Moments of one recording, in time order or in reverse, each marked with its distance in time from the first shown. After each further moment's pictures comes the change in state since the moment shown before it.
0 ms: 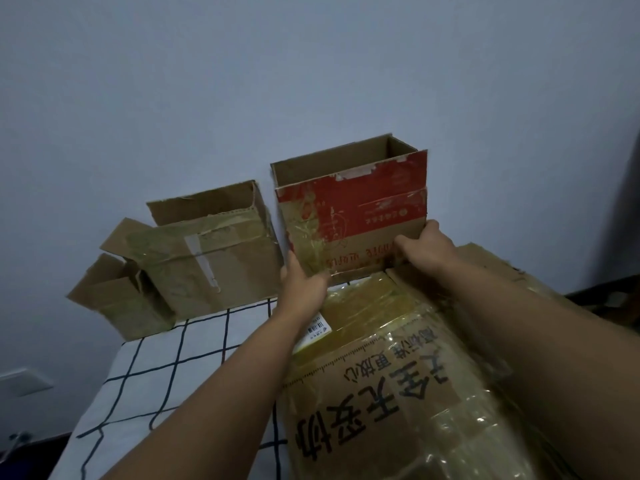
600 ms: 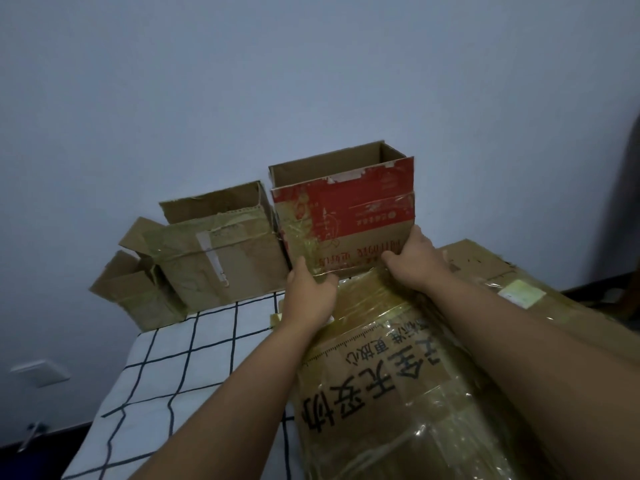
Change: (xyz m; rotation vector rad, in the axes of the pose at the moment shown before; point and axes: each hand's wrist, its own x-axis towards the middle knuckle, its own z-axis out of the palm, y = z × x) left_hand -0.040 0.006 -0.003 0.203 0.041 0.054; right_hand -0.043 -0.010 0.012 -0.212 -0.028 -0.073
